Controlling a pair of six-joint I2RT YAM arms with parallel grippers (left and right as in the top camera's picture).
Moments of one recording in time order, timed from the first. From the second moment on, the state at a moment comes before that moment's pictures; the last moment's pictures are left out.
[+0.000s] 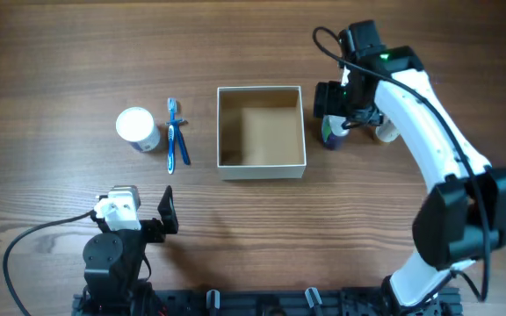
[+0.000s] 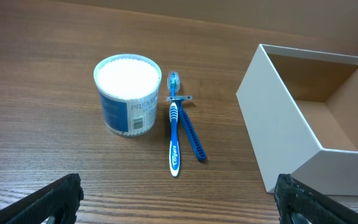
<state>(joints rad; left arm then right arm) -0.06 0.01 0.20 -0.56 0.01 -0.16 0.24 1.86 1.56 -1.07 -0.01 0.36</state>
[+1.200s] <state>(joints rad) -0.06 0.01 0.20 -0.56 0.01 -0.16 0.42 1.34 1.54 -0.93 -0.11 0.23</state>
